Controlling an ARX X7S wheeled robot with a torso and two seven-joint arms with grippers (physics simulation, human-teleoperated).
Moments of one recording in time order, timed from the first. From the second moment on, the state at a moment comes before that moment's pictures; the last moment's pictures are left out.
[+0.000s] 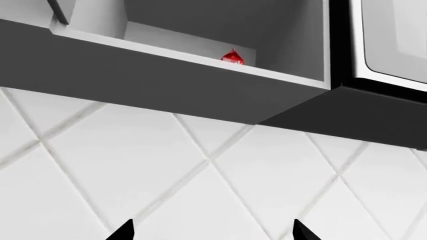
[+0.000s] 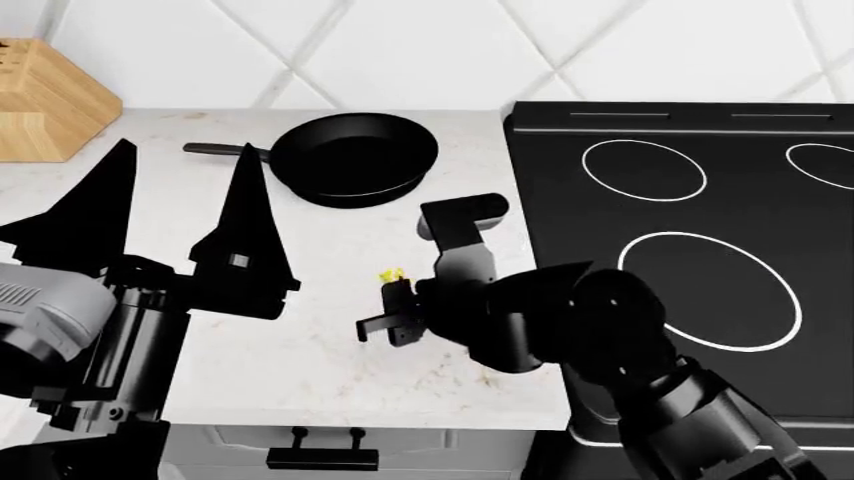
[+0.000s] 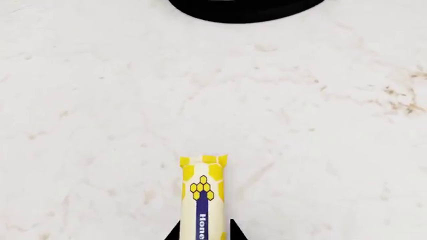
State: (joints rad) left arm -0.40 -0.80 0.44 0.72 -0.77 0.04 -0.62; right arm 1.05 0.21 -0.69 0.21 1.36 1.05 0.60
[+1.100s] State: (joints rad) left arm -1.00 -0.52 0.48 0.20 -1.03 -0.25 -0.59; right arm 1.07 0.49 -0.49 -0.43 1.62 1.01 0.95
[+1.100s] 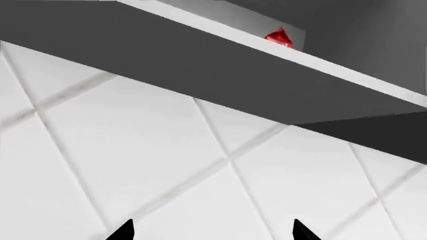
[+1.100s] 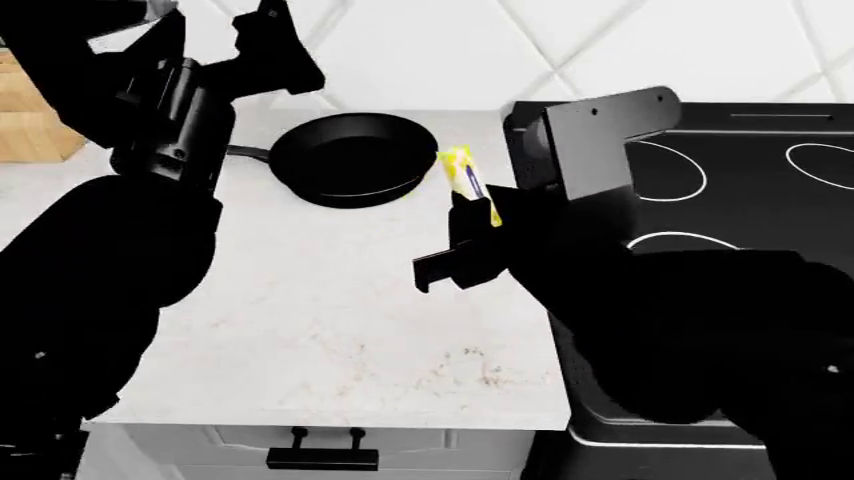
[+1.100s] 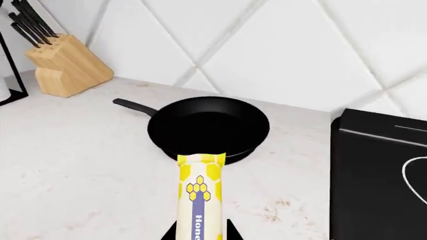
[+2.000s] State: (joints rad) left arm -1.40 -0.05 0.10 -1.27 -0.56 0.07 0.33; right arm 1.44 0.60 -0.52 -0.56 1.98 1.09 1.23
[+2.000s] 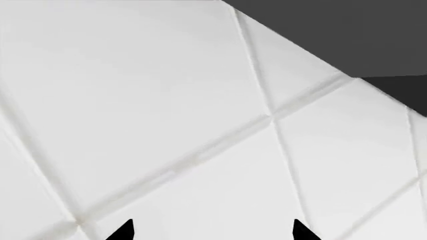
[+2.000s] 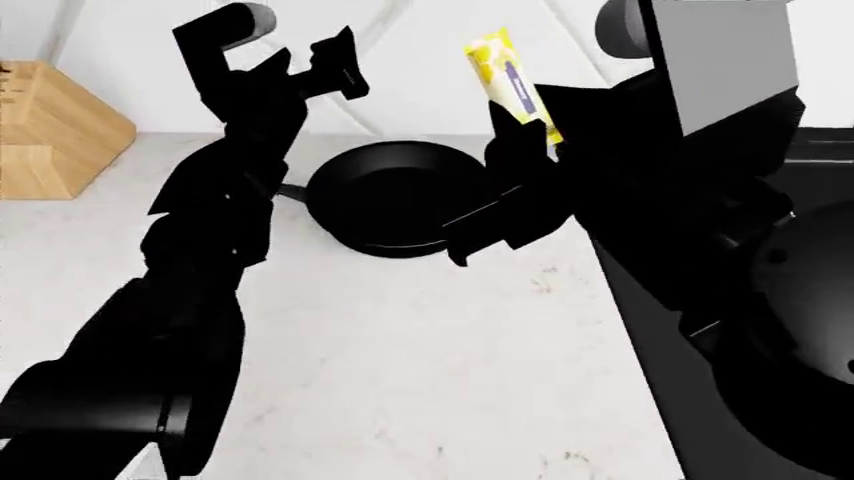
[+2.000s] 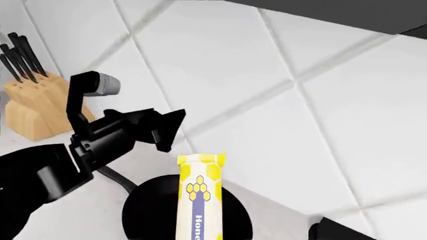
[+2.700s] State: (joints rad) left arm -1.40 -0.01 -0.27 -1.31 -0.25 0.06 0.46; right arm 1.52 0.60 -0.59 -0.53 2.00 1.11 1.25
